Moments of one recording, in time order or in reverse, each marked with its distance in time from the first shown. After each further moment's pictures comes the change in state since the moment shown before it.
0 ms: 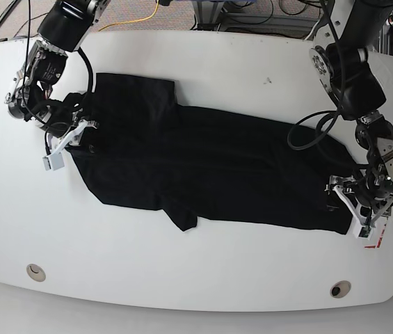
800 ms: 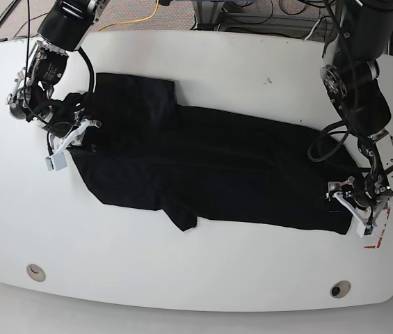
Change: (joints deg) left arm -6.4 -2.8 -2.0 -19.8 0.2 5.7 -6.1; right arm -0.2 0.1 -1.4 0.0 0.0 0.0 0.0
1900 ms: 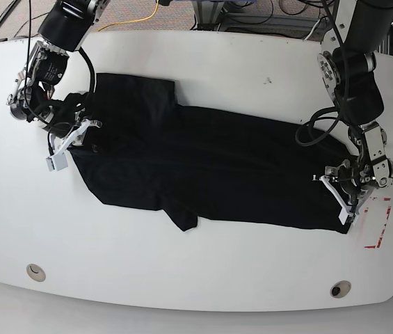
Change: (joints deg) left arm 4.0 0.3 6.2 -0.4 -0.4 -0.4 -0.8; right arm 0.0 -0.1 0.0 0.0 0.0 0.0 0.0
